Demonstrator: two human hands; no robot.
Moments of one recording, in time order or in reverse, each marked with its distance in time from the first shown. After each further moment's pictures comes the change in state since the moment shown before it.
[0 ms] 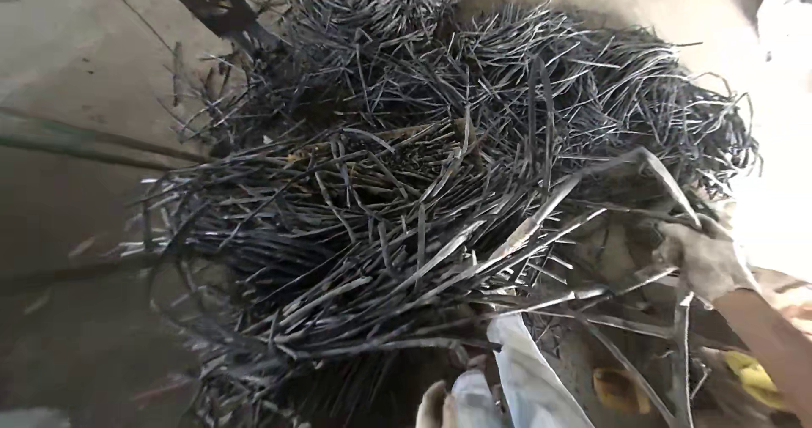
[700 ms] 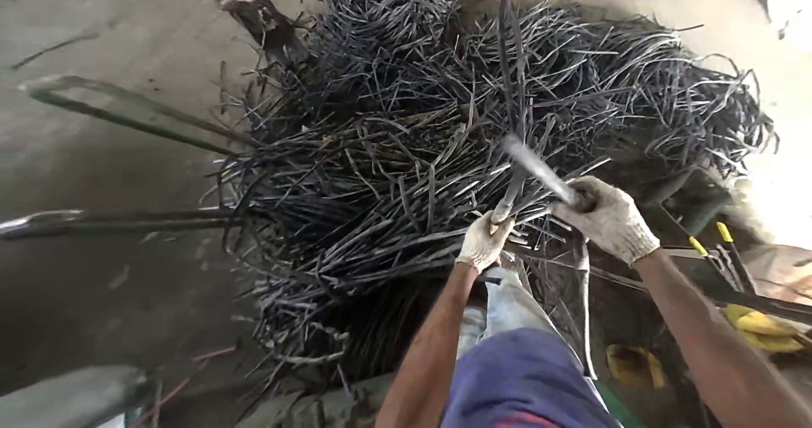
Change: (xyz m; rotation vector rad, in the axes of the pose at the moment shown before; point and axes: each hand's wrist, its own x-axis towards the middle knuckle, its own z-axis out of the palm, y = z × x) left_hand 0.005 0.208 0.040 0.201 -0.355 0.632; right_hand -0.230 -0.025 -0.002 -0.491 -0.271 -0.610
